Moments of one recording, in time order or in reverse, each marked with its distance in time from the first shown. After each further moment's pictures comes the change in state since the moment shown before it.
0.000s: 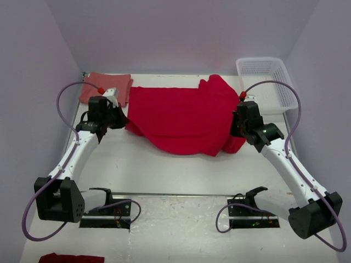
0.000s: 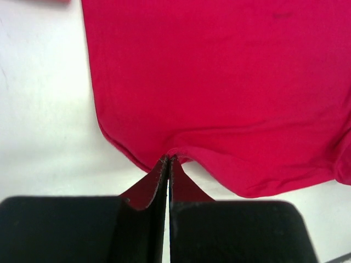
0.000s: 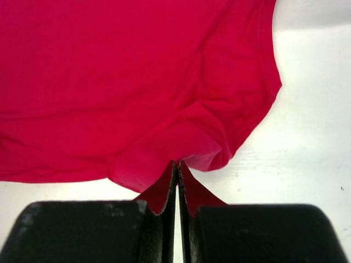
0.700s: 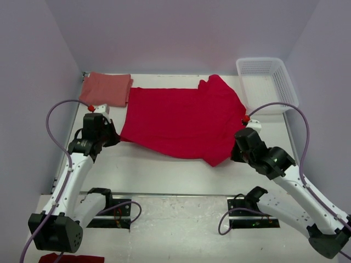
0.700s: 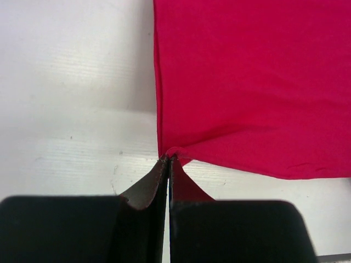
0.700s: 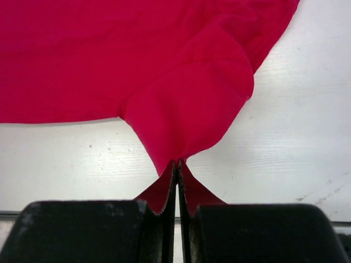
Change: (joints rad) left arm 0.000 -0.300 -0.166 -0.233 -0.158 -0.070; right arm 0.274 -0.315 -0.159 -0.241 0.112 0.262
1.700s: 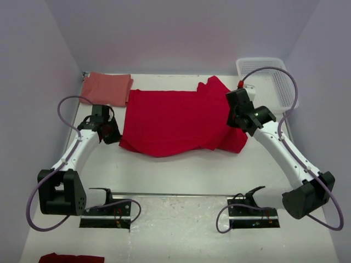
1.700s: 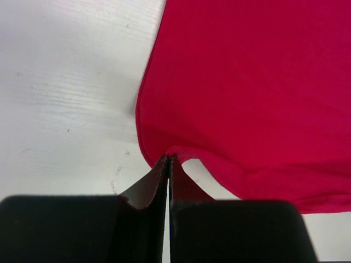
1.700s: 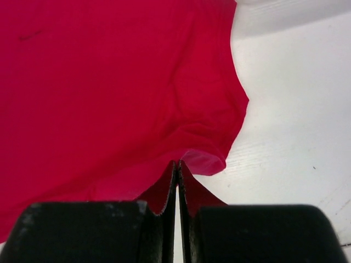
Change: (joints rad) left arm 0.038 0.316 0.080 -0.055 -0.031 -0.067; right arm -0.185 0.471 0.374 0.038 0.112 -0.116
